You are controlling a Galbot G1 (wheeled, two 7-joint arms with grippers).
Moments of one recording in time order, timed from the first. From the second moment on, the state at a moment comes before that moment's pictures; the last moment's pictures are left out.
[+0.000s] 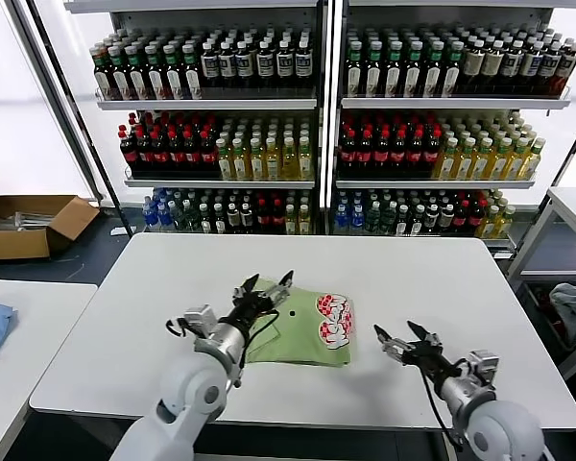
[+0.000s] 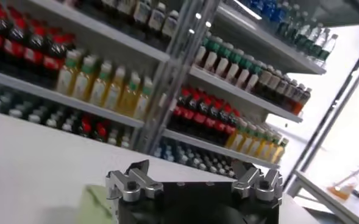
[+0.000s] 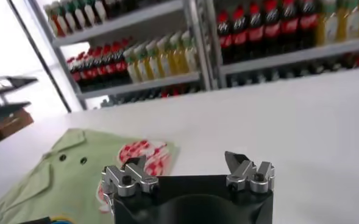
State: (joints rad) left arm 1.01 -1.25 -0.16 -1.94 -0.79 0.38 -0.26; right arm -1.31 1.03 0.46 1.98 0.77 -0.47 0.00
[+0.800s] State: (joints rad) left arm 1.11 -1.20 -0.28 -2.05 -0.77 0.40 -0.27; right arm -1.06 1.11 0.18 1.79 0.70 -0.56 0.01
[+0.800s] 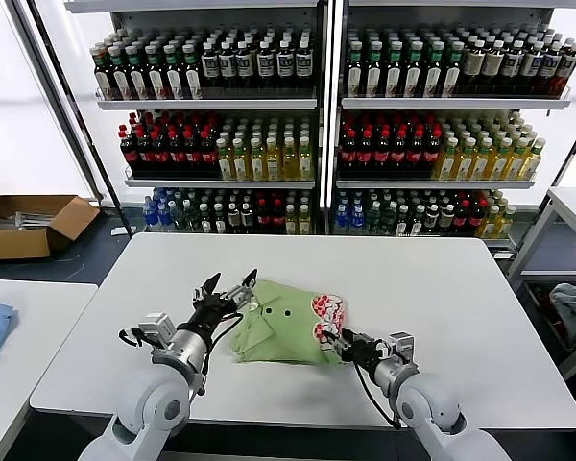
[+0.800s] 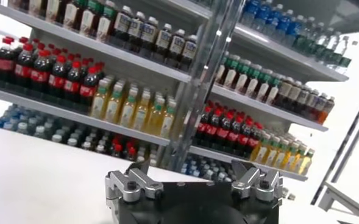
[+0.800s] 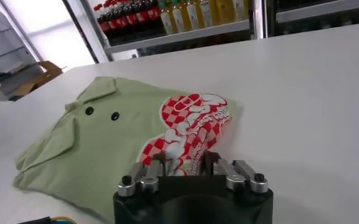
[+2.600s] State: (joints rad) left arm 1.34 -1.24 -0.51 -2.14 -0.47 0.26 0.02; right arm -1.60 1.15 0.85 2.09 0.46 -0.14 -0.19
